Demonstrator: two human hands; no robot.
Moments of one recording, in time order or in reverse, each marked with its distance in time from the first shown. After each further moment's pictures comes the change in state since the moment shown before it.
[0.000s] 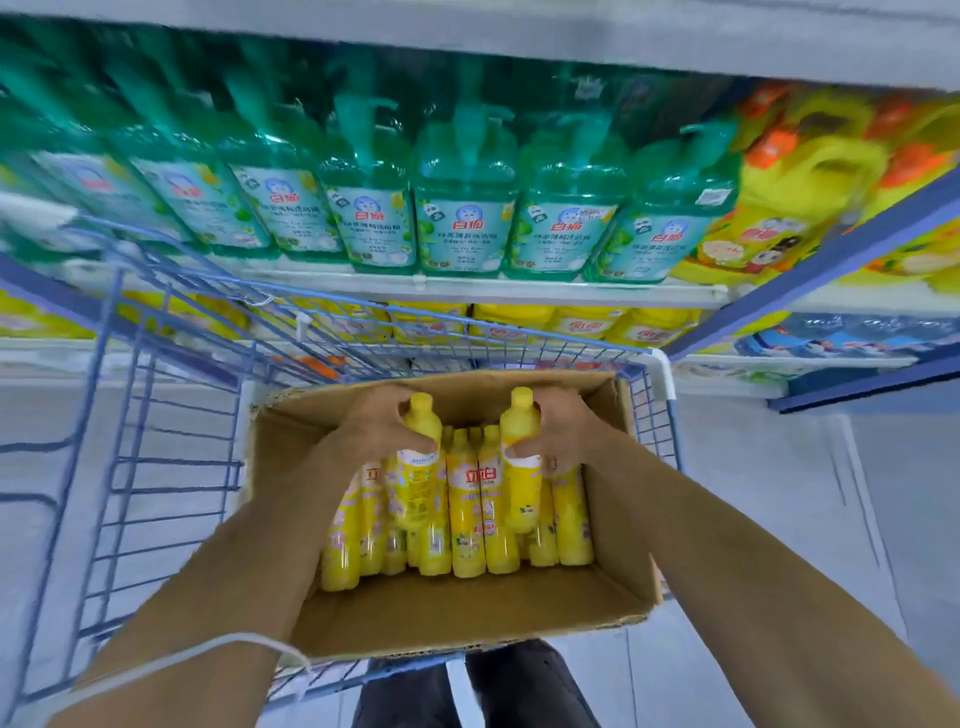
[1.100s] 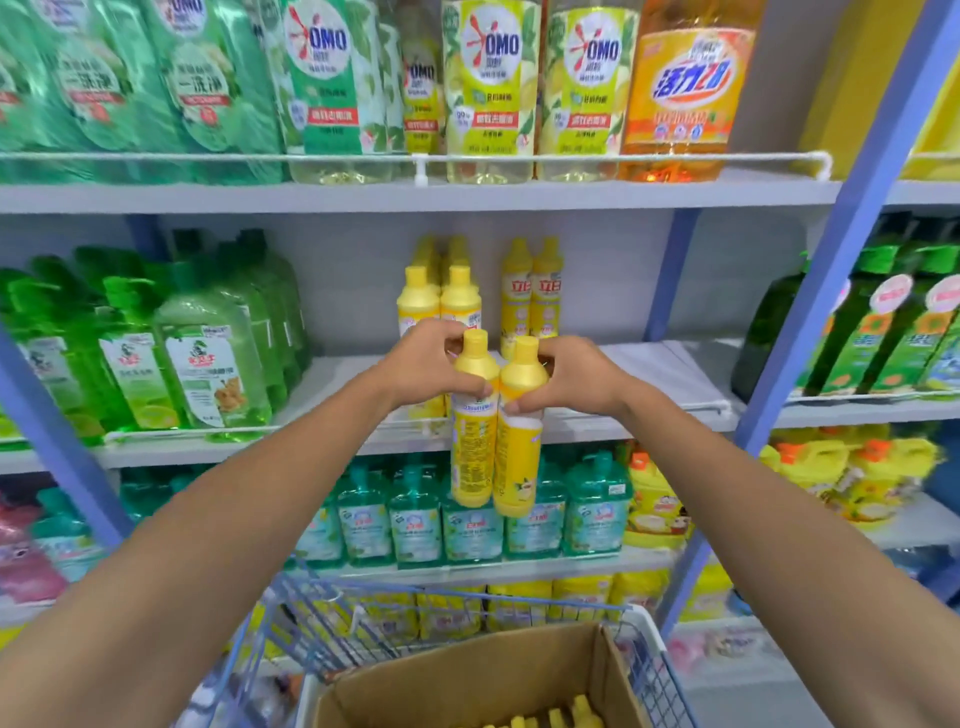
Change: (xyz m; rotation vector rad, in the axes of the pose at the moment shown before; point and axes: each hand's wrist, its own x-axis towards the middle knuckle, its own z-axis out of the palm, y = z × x) left_hand -0.187 0.384 -0.226 0.171 0.362 0.881; right_hand -0.198 -0.241 -0.327 -0.008 0.683 -0.549
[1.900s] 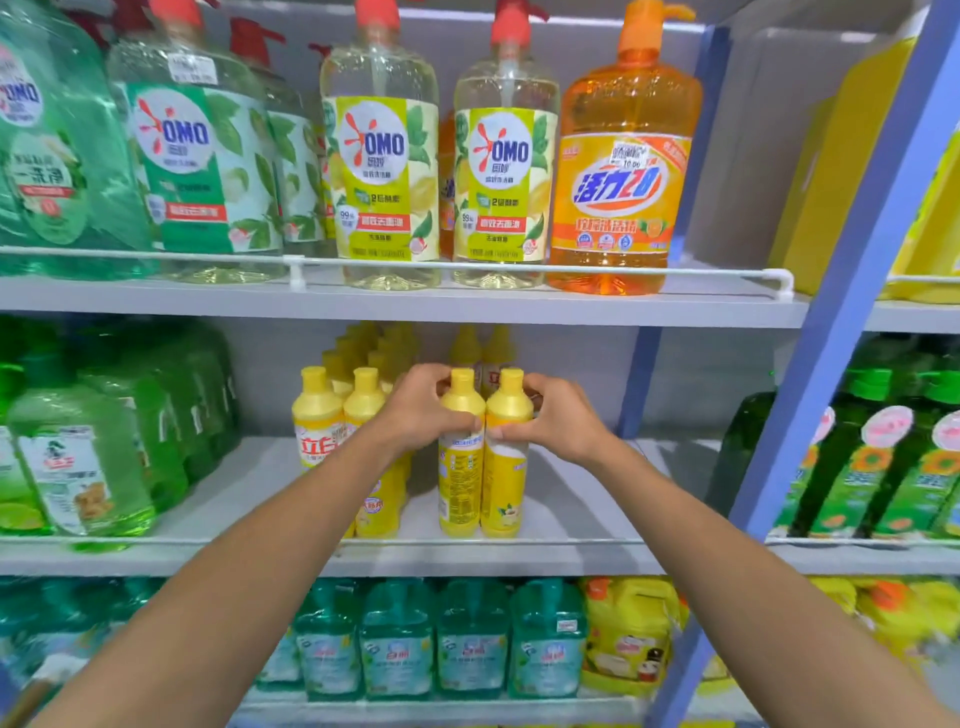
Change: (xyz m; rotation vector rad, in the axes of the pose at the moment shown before) left_hand 0.157 0.018 0.059 0.061 0.220 -0.144; right_hand 0.090 0.101 -0.091 0.150 0.130 -0.114
